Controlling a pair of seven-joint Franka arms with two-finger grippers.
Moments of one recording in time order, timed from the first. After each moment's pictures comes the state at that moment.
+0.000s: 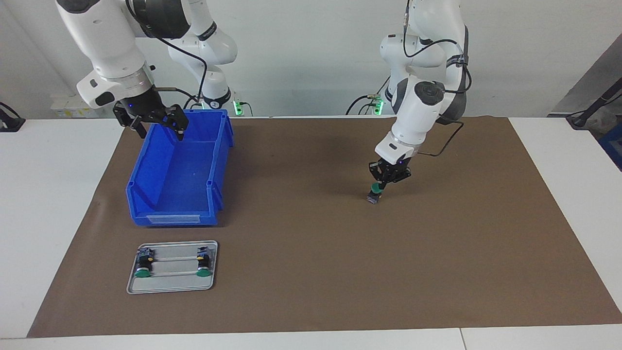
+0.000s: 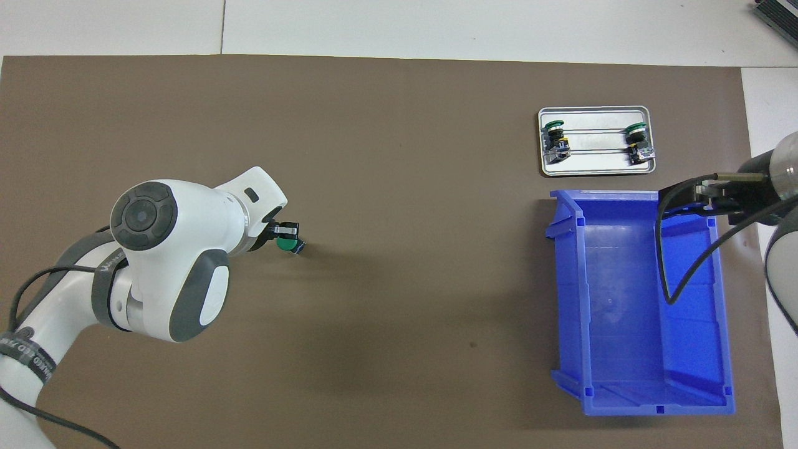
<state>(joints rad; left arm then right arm) -0.31 0.07 -0.08 -2.14 -0.12 2.35 -0.14 0.00 -0.02 0.04 -1.64 -0.02 1.58 0.14</state>
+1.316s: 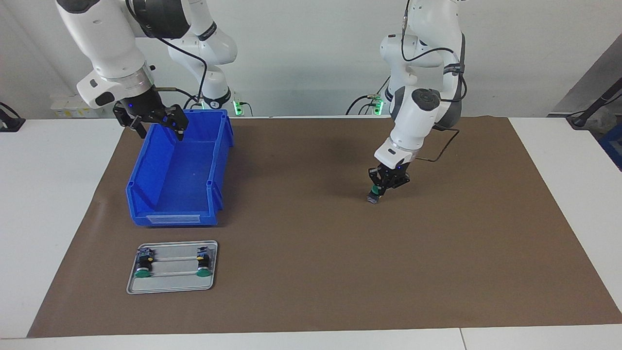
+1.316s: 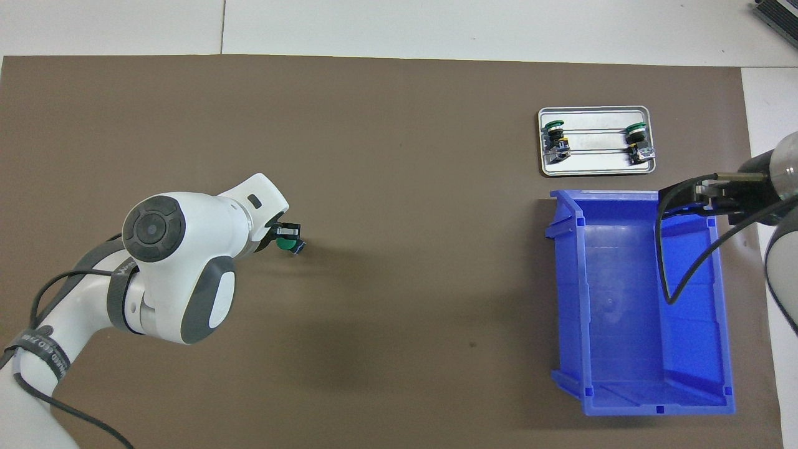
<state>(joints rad) -0.31 0.09 -0.08 -2.19 -0.12 2.46 -0.14 0.00 -0.02 0.04 -1.64 -0.02 1.58 0.14</state>
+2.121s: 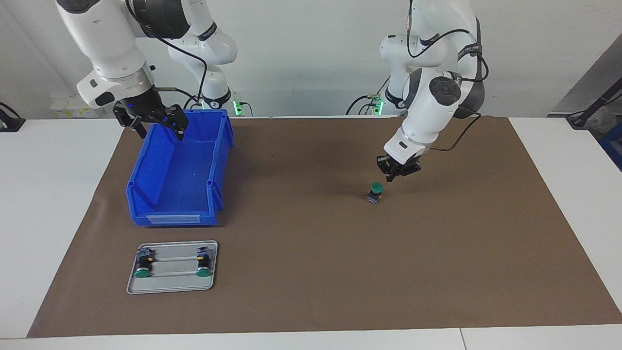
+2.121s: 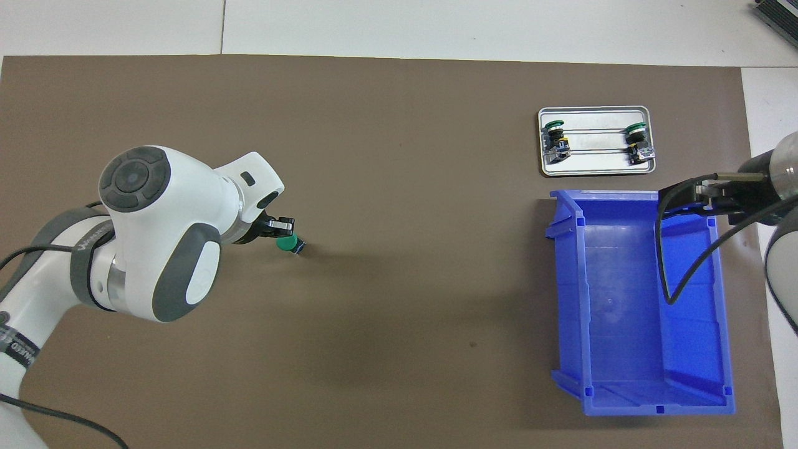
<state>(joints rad) -0.25 0.09 -0.06 -1.91 -0.10 1.97 -0.11 0.00 -0.02 0.04 -1.64 -0.02 1.58 0.14</state>
